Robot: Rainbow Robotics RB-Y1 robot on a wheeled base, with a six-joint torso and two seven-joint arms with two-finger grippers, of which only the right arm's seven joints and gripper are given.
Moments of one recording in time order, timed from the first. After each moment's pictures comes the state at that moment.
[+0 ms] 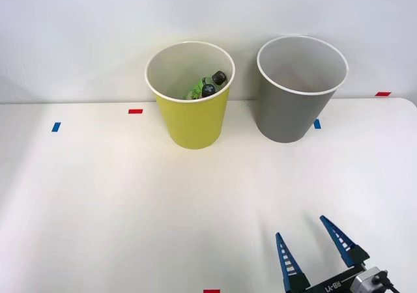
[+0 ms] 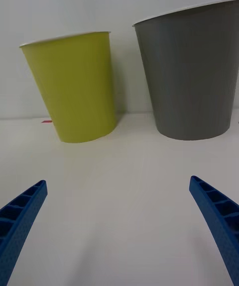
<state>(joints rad) 0.67 -0.26 0.21 -1.72 0.33 -0.76 1.06</state>
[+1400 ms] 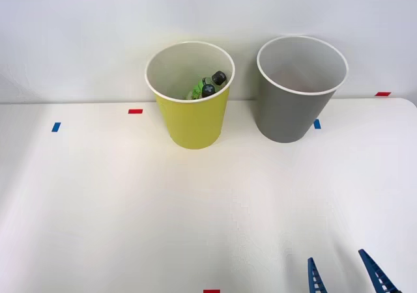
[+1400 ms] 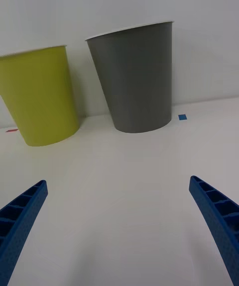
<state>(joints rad) 0.86 -0.19 0.16 -1.72 0.20 -0.90 1.15</state>
